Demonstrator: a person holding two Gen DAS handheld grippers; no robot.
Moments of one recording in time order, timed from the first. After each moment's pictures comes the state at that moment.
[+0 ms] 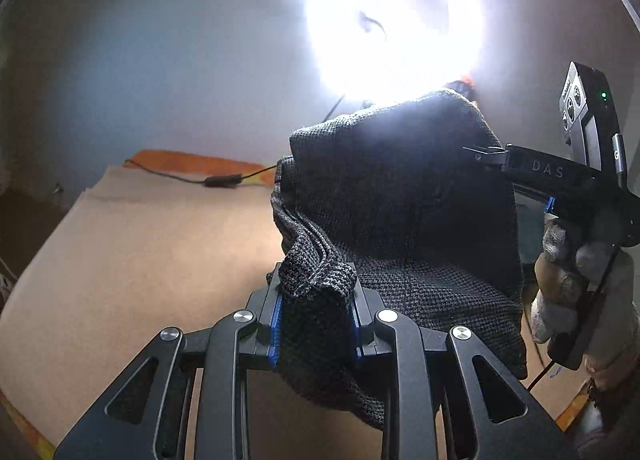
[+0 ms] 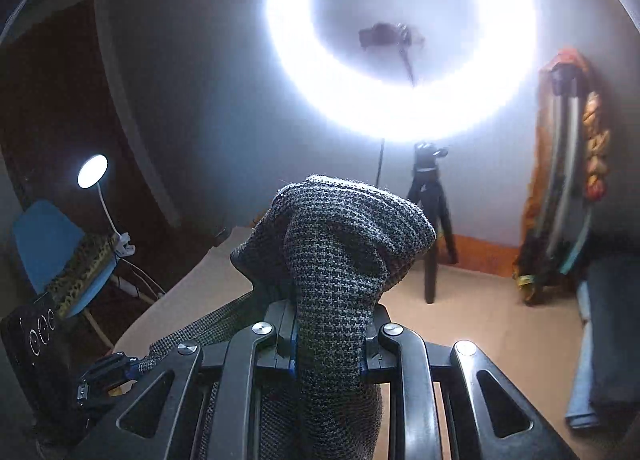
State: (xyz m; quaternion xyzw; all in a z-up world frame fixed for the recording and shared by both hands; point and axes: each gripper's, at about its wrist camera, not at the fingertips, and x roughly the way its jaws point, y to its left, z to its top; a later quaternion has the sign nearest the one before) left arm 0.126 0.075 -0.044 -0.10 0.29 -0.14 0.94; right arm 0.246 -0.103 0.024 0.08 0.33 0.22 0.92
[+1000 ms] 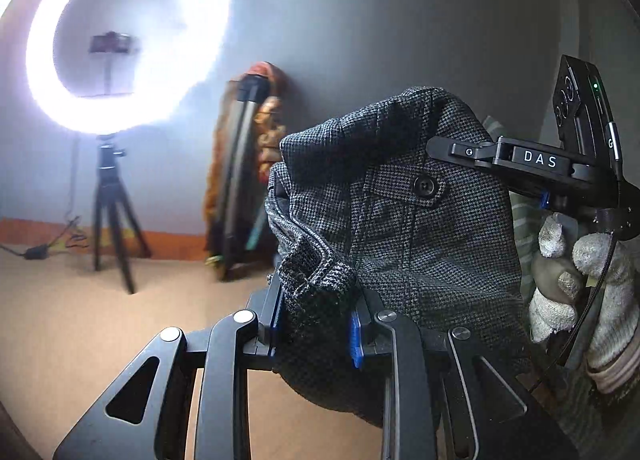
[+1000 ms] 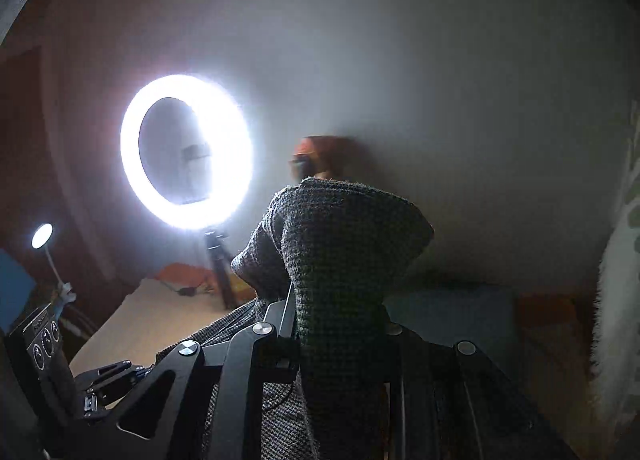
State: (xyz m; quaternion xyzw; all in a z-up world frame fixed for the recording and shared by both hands) left arm 0.196 -0.175 -0.010 -0.08 0.24 -0.29 0.92; right arm 0.208 -0.370 0.096 0.09 0.28 0.07 0.95
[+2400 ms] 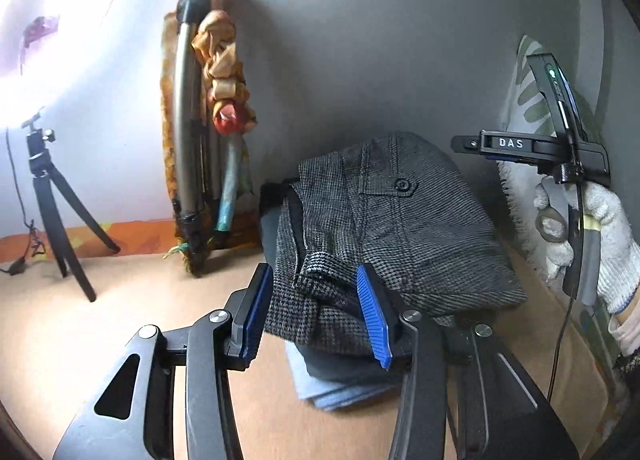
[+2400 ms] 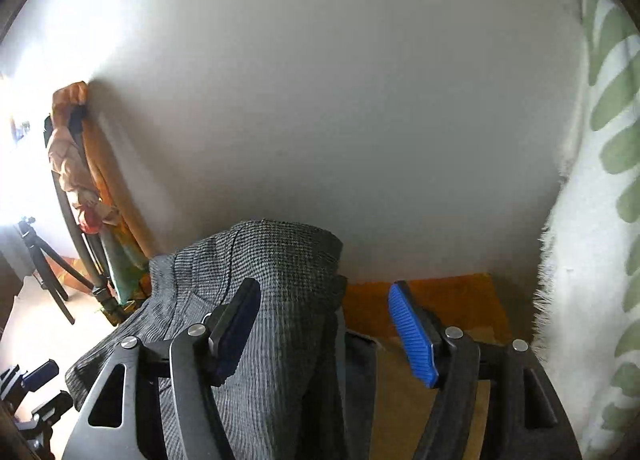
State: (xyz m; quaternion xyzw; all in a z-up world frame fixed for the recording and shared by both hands) left arm 0.221 -0.272 -0.048 0.01 0.29 -0.24 0.93; right arm 0.292 -0.537 -0.020 0.07 0.36 -0.08 0.93
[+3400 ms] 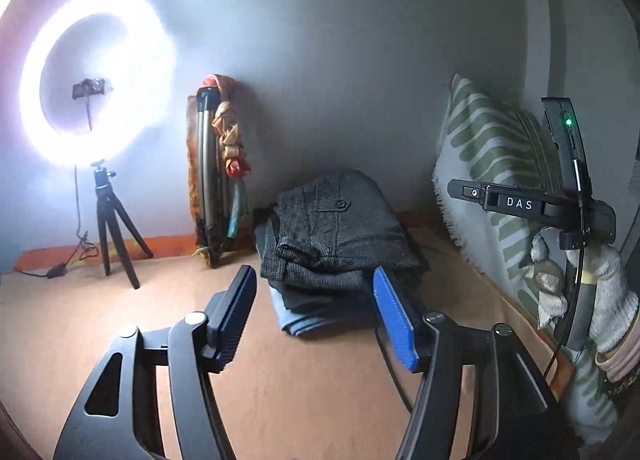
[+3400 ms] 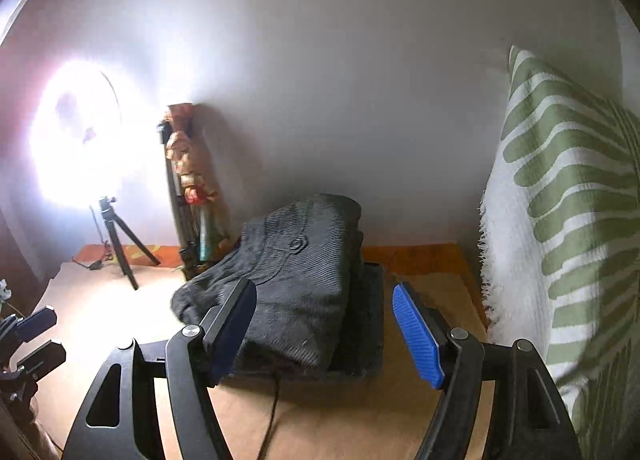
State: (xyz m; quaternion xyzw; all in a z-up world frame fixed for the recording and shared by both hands) left arm 0.095 -0.219 0.017 0.01 0.23 -0.27 0.93; right arm 0.117 -0.469 0.054 0.07 0.31 -0.08 0.94
